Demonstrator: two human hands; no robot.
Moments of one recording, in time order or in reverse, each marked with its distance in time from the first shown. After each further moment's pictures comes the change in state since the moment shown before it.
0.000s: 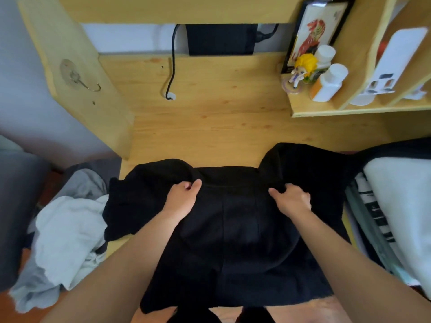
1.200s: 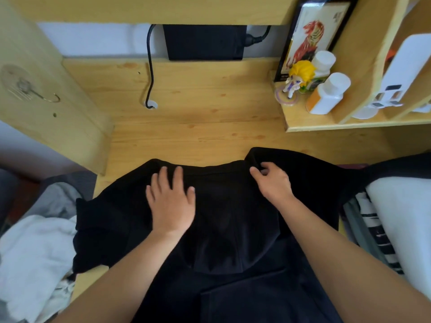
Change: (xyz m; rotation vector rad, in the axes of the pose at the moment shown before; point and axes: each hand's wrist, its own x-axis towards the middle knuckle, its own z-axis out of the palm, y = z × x) left_hand 0.032 0.026 0.032 0.634 0.423 0.295; right_hand 0.072 -0.062 -0.009 0.202 0.028 -0.246
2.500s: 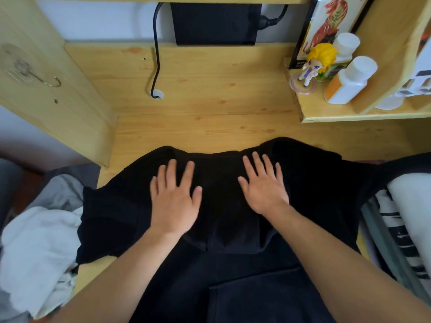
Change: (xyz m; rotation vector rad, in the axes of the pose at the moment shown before) left_hand -0.005 -0.019 0.007 0.070 0.033 0.166; right_hand -0.006 0.013 0.056 -0.800 0.007 -0.436
